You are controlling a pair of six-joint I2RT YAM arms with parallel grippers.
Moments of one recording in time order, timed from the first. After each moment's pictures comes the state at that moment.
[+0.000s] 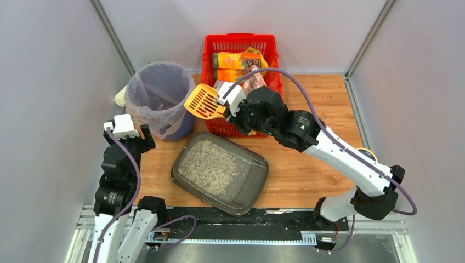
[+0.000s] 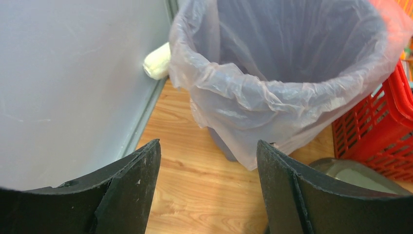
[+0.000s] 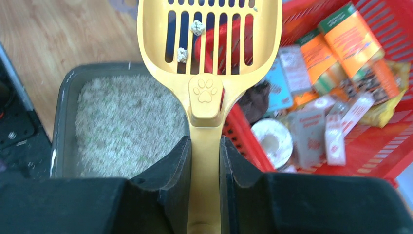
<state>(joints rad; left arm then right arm) -0.17 0.44 0.81 -0.52 -0.37 0.01 1.03 1.40 1.67 -0.72 0.11 -0.20</state>
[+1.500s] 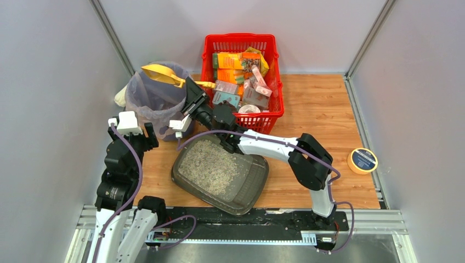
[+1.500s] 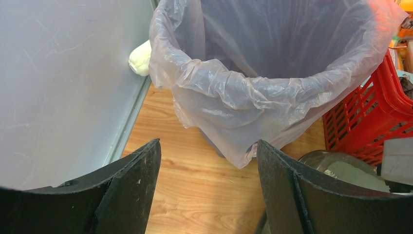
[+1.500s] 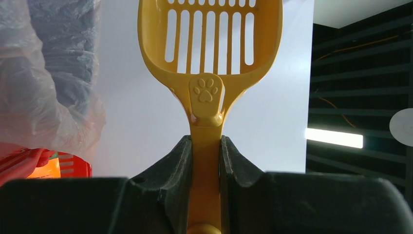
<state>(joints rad) -0.17 0.45 0.81 -0.51 -0.34 0.00 1.02 1.97 1.50 0.77 0.19 -1.89</state>
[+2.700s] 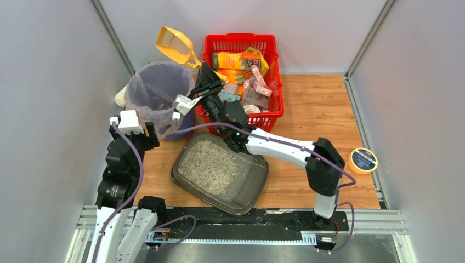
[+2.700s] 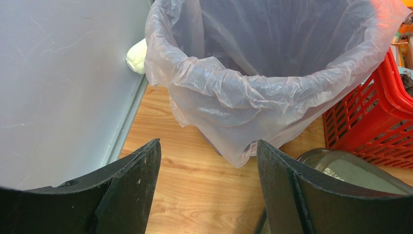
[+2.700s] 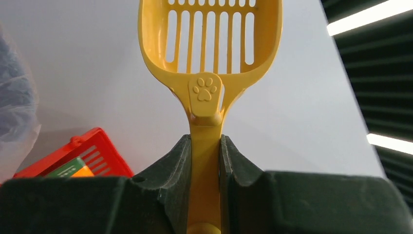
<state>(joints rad) -0.18 0.47 0.81 -0.51 -0.34 -0.01 1.05 1.89 1.51 0.91 0.37 -1.57</state>
